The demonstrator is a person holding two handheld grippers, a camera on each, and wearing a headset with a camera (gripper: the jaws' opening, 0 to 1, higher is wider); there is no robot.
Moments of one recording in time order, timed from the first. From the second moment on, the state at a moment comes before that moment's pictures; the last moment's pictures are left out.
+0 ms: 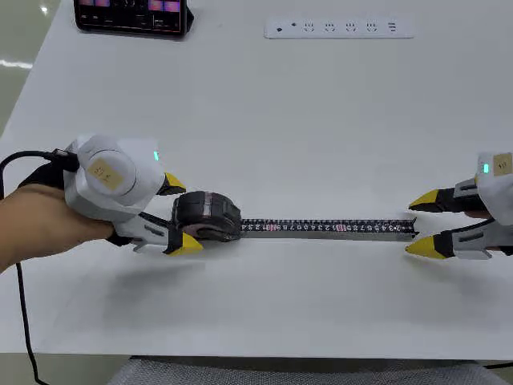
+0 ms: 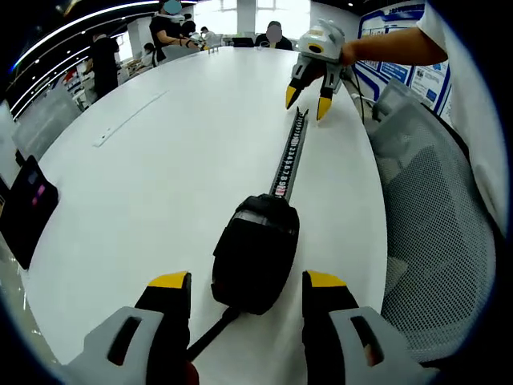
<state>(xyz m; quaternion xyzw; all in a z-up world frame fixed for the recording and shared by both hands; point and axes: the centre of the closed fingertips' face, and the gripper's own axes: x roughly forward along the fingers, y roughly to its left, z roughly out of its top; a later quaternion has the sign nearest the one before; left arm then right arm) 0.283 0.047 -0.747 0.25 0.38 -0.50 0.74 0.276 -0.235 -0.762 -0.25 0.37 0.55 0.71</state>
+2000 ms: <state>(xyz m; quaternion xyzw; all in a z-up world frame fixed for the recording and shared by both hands) 0.226 0.084 -0.705 0.09 0.31 -0.36 0.88 0.223 -0.238 -0.723 -0.15 0.34 0.44 0.82</state>
